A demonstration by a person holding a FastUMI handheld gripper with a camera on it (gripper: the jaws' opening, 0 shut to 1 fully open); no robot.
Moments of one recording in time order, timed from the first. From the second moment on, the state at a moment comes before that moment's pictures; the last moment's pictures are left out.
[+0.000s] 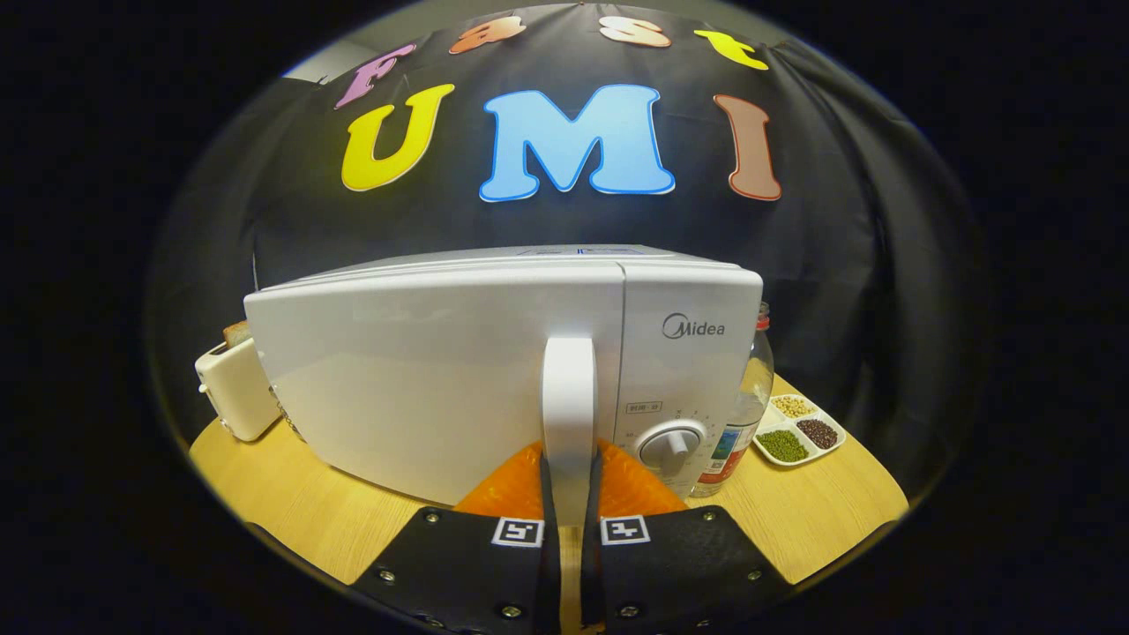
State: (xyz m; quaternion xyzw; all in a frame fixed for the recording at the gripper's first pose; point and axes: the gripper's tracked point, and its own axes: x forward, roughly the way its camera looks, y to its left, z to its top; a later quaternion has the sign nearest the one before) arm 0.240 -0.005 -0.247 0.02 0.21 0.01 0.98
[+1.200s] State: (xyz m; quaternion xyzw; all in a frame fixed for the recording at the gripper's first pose) arm 0.101 0.053 -0.237 0.00 0.24 0.03 0.97
